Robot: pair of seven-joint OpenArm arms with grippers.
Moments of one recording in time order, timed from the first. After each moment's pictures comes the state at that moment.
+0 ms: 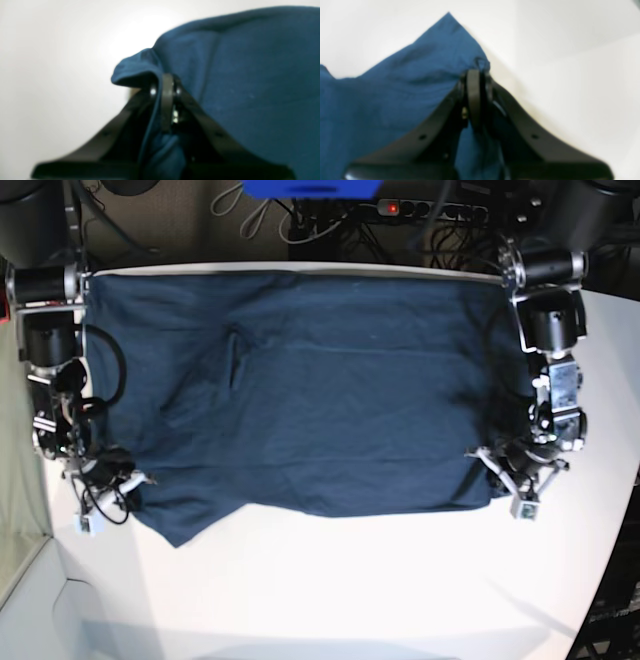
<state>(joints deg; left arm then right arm) -21.9 -14.4 -13.6 53.4 -0.7 -26.0 25.4 26.0 23.0 -3.8 43.6 26.2 20.8 -17.1</state>
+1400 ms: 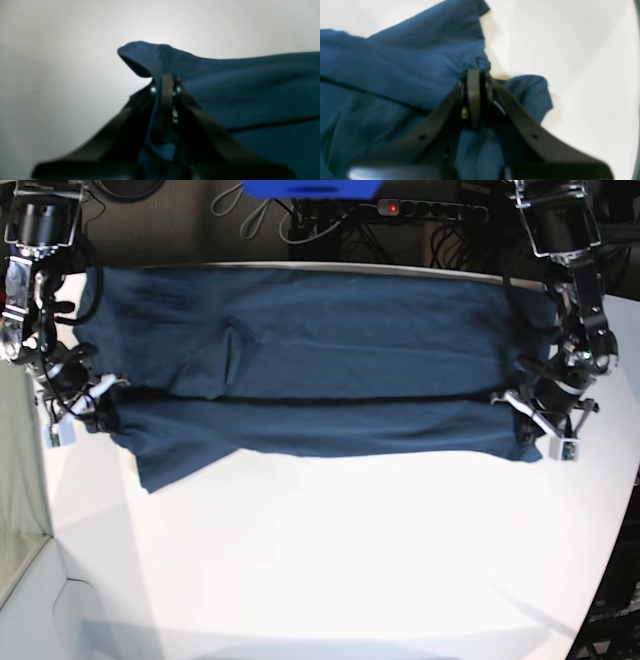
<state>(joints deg) -0.4 -15.7 -19.9 79.8 -13.6 -25.7 29.6 -3.1 23.8 15.9 75.8 26.0 33.8 -26.1</state>
